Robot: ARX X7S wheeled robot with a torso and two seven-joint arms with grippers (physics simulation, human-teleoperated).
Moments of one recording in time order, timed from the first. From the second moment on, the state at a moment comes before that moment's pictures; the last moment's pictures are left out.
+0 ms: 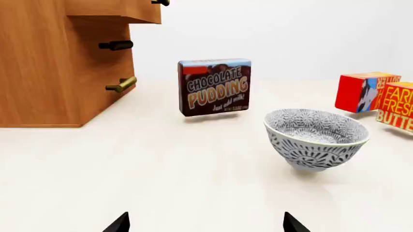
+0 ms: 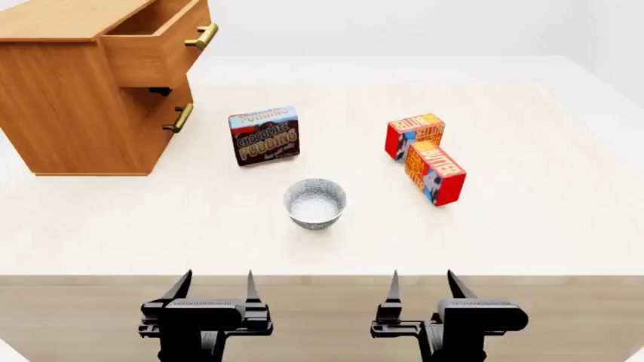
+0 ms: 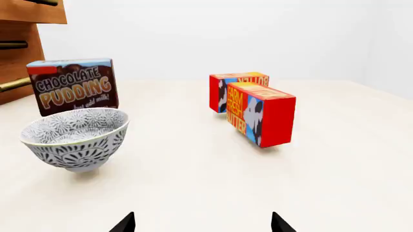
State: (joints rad) left arm 0.00 0.00 0.00 0.00 0.00 0.00 0.00; right arm 0.00 0.00 0.00 0.00 0.00 0.00 0.00
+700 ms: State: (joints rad) left arm -0.43 -0.13 0.05 0.17 -0.16 -0.60 0.00; right arm 0.38 0.13 0.03 -0.24 0.18 0.66 0.08
